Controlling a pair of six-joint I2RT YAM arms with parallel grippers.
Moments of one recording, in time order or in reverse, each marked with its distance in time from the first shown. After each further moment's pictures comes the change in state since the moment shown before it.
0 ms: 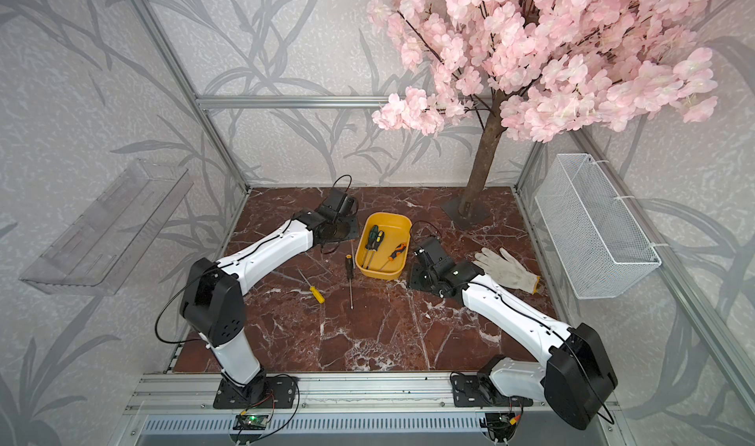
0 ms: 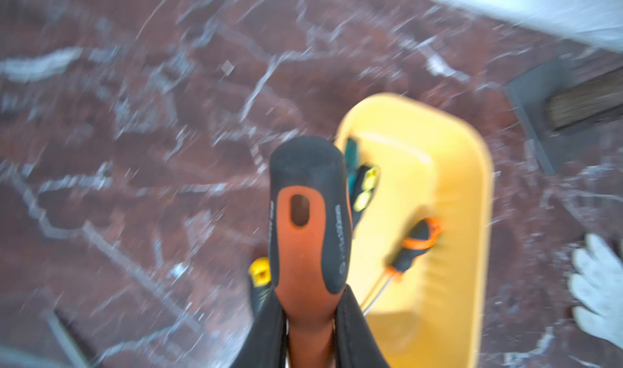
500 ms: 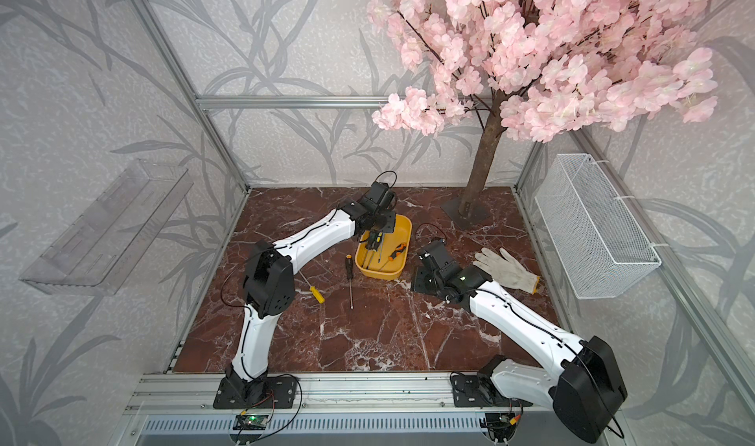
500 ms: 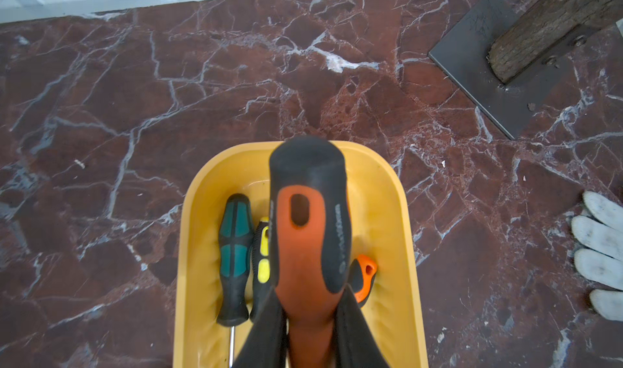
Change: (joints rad) left arm -0.097 0.352 0.373 -0.027 -0.002 0.189; right arm 0.000 -0.073 -0.025 -0.037 0.021 0.000
